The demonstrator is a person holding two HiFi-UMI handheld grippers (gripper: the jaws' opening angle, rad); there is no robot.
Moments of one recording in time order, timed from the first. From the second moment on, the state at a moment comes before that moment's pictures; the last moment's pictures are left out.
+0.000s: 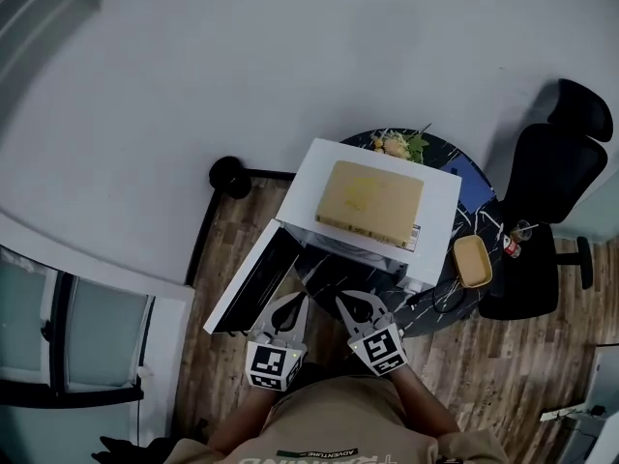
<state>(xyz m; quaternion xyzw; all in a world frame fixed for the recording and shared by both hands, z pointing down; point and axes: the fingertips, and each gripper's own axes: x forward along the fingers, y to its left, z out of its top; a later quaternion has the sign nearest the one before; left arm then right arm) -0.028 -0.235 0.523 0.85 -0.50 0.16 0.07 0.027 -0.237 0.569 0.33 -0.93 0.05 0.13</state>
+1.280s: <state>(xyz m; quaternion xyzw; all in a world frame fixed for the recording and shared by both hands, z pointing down) -0.028 -0.263 0.530 0.86 -0.48 0.18 0.04 0.033 -0.248 0.583 0.36 -0.91 0.03 0.20</state>
